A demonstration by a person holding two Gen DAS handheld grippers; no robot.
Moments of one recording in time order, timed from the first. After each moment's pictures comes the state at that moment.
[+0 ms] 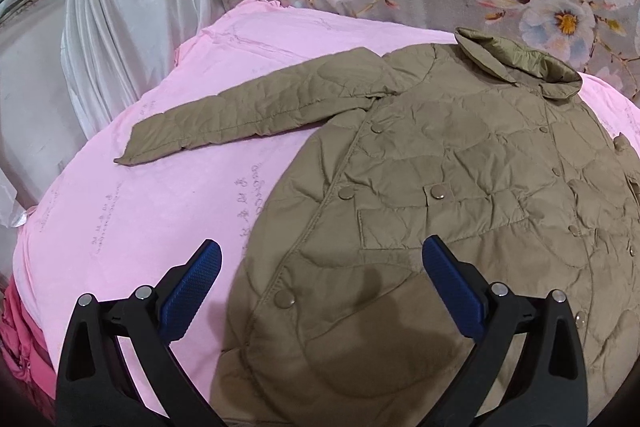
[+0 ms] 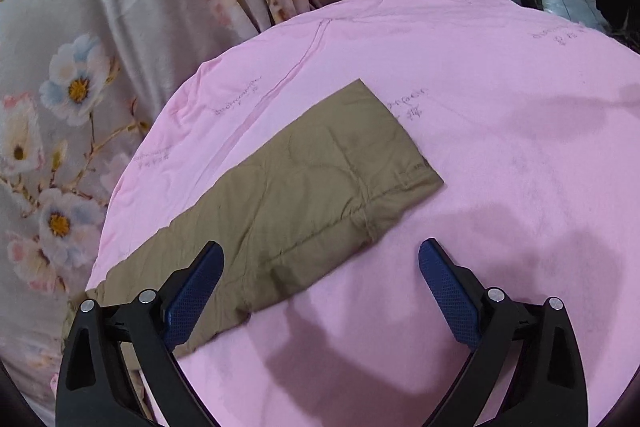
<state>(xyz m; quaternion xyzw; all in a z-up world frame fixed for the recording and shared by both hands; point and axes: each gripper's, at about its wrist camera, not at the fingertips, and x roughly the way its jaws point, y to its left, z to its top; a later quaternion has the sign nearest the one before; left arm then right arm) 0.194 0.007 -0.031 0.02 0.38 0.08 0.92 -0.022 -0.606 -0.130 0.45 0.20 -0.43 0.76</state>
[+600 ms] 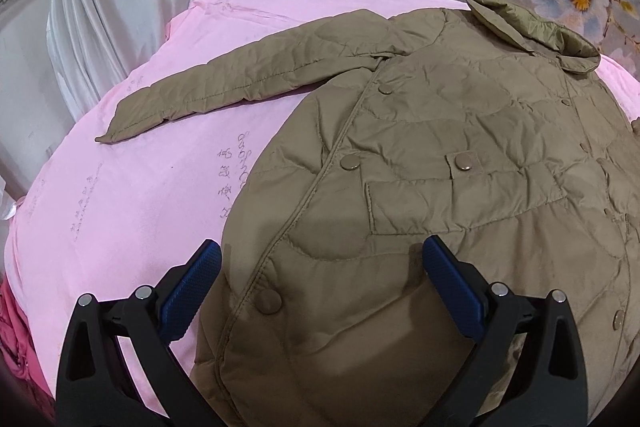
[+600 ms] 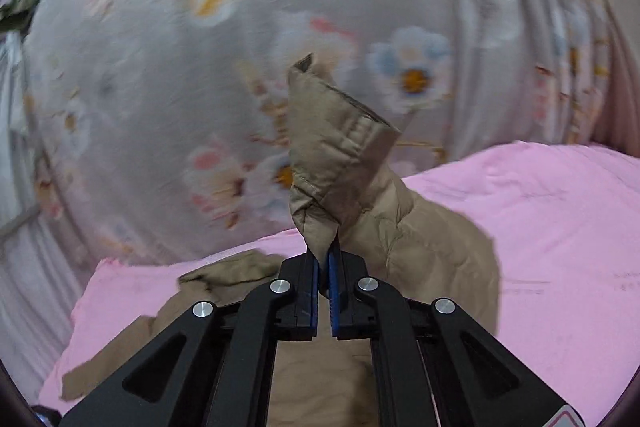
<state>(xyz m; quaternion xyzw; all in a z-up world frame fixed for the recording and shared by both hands) 0.213 0.012 -0.064 0.02 0.41 0.08 0.91 0.164 -0.401 0.057 0.21 0.13 -0.14 0.96</state>
